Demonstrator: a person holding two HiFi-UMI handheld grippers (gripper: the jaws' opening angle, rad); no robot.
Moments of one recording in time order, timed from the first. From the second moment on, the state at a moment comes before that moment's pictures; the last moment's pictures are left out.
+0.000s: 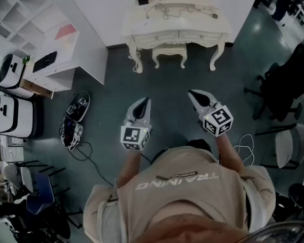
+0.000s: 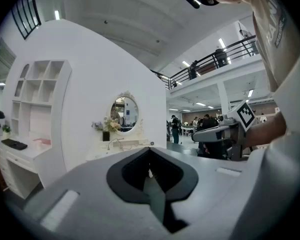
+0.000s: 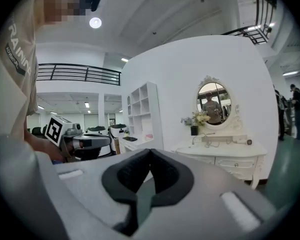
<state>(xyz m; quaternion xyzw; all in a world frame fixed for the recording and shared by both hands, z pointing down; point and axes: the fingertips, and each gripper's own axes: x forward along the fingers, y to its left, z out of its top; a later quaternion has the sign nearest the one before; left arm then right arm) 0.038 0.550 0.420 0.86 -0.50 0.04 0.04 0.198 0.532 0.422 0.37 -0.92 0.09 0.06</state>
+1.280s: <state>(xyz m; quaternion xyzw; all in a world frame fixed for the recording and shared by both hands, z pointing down) 0.135 0.346 0.460 0.84 -0.53 0.05 0.09 0.272 0.280 0.477 0.30 -0.95 0.10 0.04</state>
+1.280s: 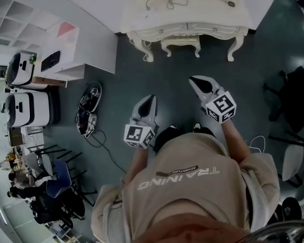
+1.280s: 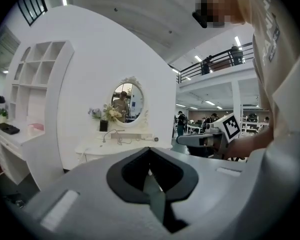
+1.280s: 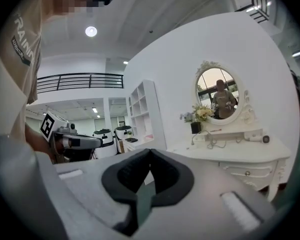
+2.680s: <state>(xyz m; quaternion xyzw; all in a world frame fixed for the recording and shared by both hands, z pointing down) -0.033 0.051 0.490 0.89 -0.44 0.04 0.10 0.091 0.017 0.498 0.34 -0.92 0.17 0.05</state>
